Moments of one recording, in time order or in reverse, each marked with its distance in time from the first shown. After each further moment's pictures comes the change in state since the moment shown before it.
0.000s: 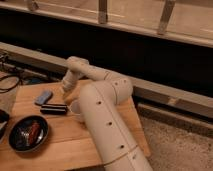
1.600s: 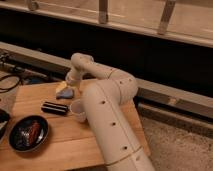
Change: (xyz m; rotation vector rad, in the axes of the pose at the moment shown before) arm -0.022 -0.035 -0.031 0.054 -0.105 0.032
